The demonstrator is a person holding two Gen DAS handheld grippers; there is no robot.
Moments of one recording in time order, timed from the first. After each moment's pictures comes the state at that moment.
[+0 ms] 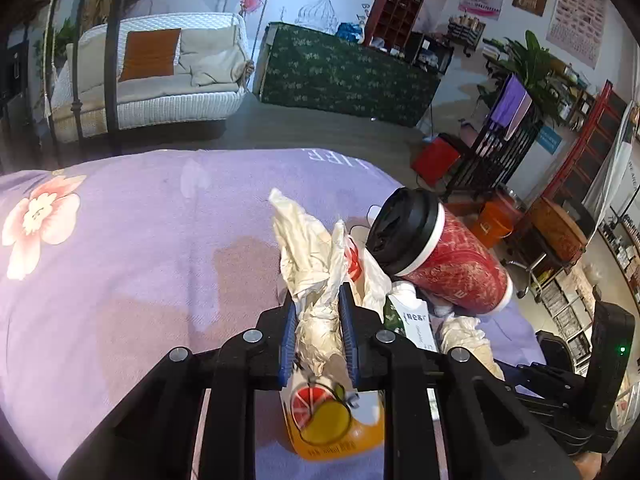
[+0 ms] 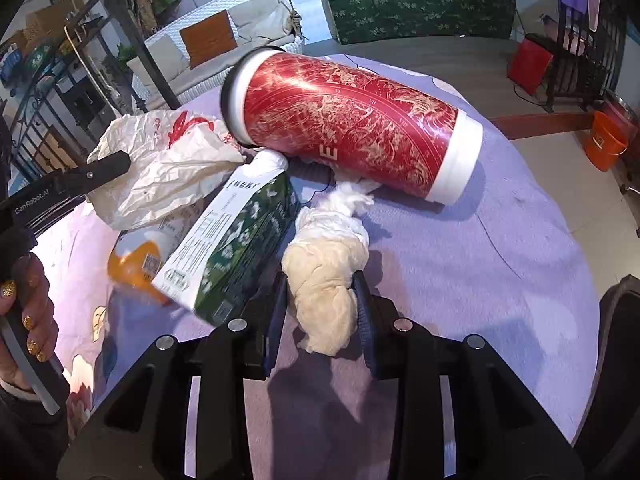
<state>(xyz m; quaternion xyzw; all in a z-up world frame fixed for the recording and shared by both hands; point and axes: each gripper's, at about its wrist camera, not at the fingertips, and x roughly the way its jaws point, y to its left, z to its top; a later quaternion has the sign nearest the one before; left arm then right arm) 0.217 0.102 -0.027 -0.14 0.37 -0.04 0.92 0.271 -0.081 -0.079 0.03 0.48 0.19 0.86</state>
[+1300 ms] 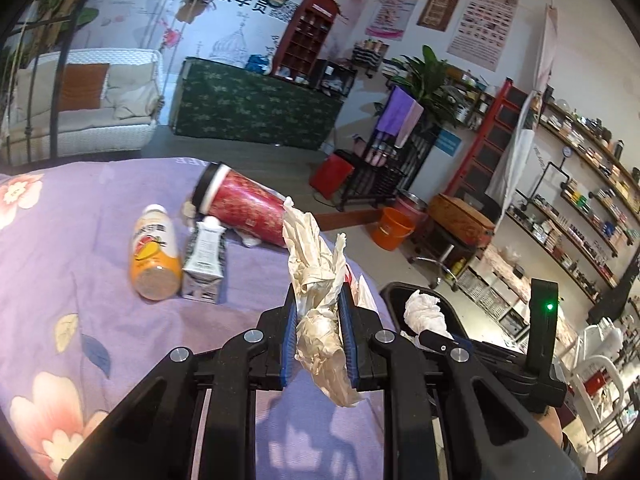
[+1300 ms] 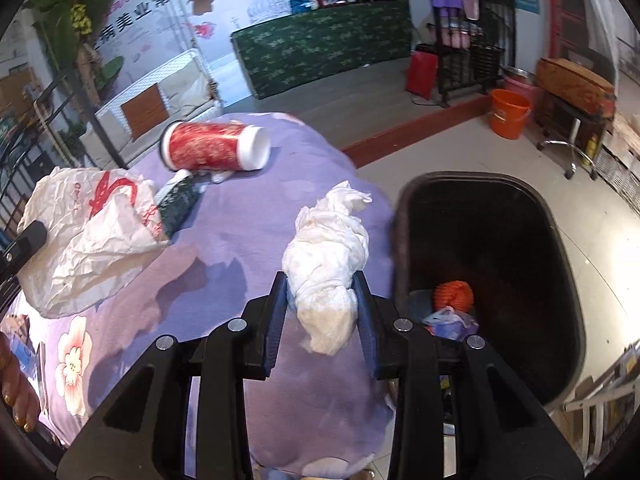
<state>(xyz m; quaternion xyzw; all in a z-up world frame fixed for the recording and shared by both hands) 0.066 -0.027 0.007 -0.14 0.29 -0.19 0.93 0.102 -0.250 -0.047 0.11 0.40 0.04 0.91</state>
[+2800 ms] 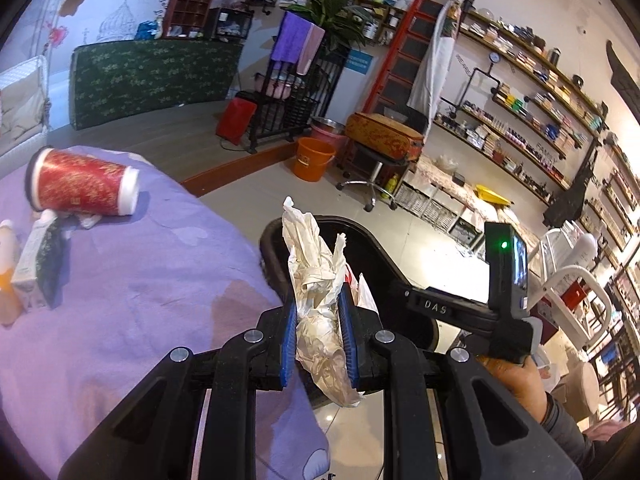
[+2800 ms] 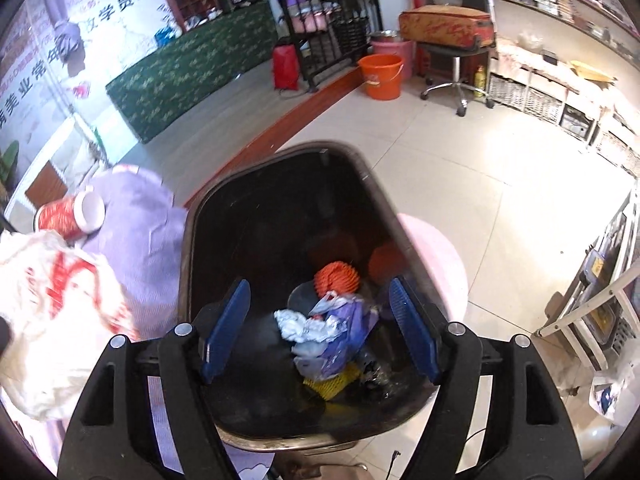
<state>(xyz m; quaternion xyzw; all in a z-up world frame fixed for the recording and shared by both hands) 0.082 -0.186 -0.020 -0.04 0.35 -0.35 0.87 0.081 -0.397 -0.086 0.20 0.40 -0.16 0.88</state>
